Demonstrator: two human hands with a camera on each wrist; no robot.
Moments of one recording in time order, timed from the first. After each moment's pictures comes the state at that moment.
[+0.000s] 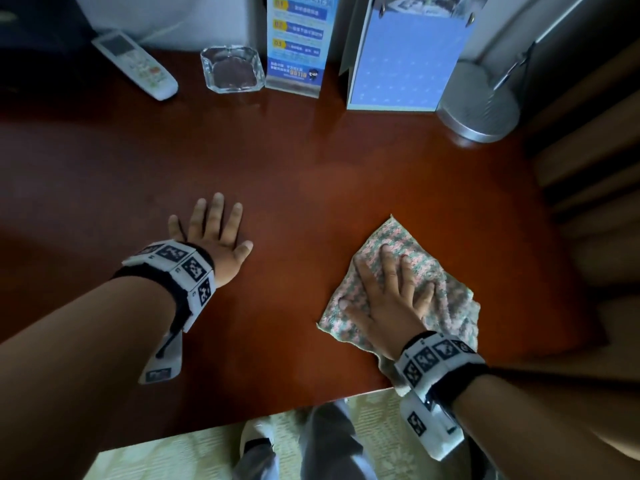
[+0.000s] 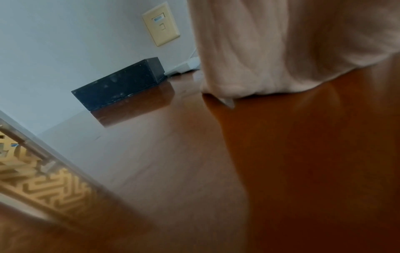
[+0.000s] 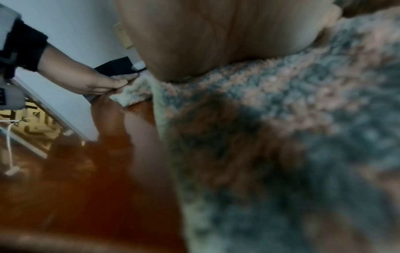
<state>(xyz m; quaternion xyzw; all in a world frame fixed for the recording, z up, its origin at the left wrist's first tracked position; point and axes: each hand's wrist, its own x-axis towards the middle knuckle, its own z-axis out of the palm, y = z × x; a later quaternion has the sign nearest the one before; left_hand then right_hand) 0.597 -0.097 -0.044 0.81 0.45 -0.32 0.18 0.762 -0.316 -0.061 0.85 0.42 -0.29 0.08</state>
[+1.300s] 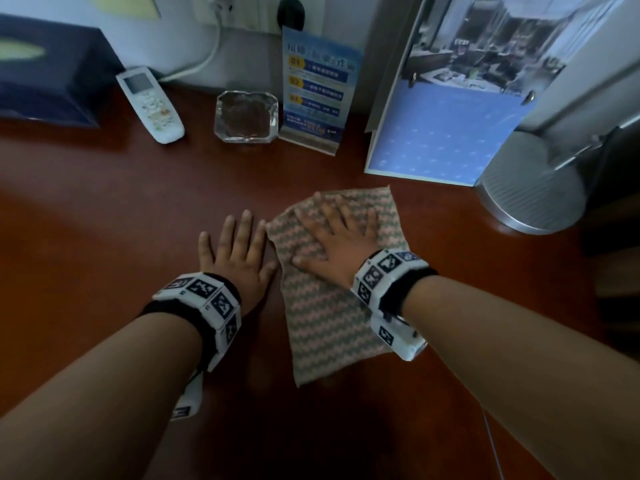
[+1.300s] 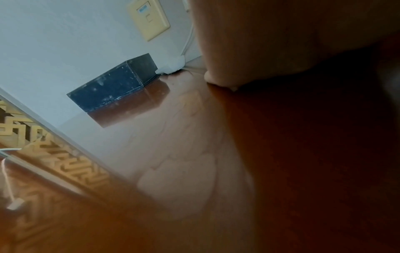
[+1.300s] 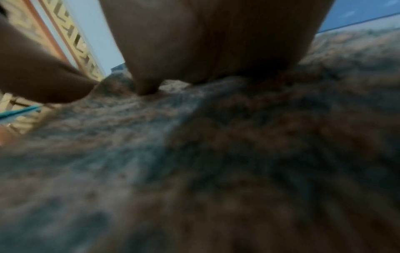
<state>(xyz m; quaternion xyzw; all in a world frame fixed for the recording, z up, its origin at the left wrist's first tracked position) 0.697 -0.072 -0.064 0.80 0.52 -0.24 0.17 0.880 -0.104 -0.071 0.70 0.66 -0.23 0.10</state>
